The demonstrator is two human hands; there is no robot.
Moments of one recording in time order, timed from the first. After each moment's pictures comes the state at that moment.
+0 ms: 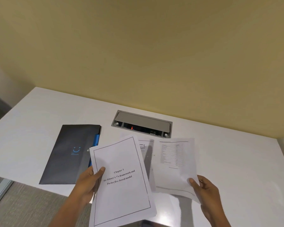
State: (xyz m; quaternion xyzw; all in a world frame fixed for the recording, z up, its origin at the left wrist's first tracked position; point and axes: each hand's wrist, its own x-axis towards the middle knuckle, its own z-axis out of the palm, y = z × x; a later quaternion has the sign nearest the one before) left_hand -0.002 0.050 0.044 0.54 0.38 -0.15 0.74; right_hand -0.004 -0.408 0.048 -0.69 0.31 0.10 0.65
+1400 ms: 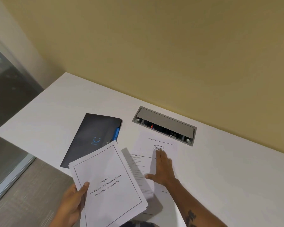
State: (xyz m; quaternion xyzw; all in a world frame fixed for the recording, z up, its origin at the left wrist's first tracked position) left_hand -0.093 0.106 0.036 0.48 0.51 0.00 0.72; right_hand 0.104 -0.197 0.019 -0.94 -0.15 0.27 0.15
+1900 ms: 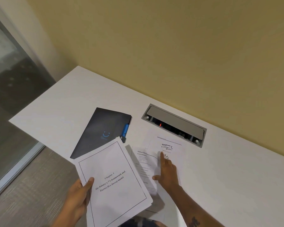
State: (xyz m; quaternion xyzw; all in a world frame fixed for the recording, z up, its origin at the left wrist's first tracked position) left_hand -0.111 0.120 0.035 0.46 0.53 0.01 0.71; right_hand 0.083 -0.183 -0.011 -0.94 -0.14 0.27 0.14
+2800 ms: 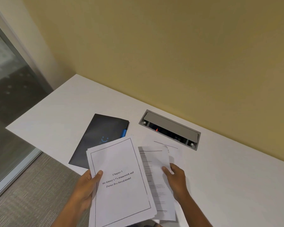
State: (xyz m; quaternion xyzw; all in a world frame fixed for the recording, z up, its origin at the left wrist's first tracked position) left_hand -0.076 0.116 0.060 0.47 0.43 -0.03 0.77; right_hand 0.062 -0.206 0.030 -0.79 0.14 0.19 0.57
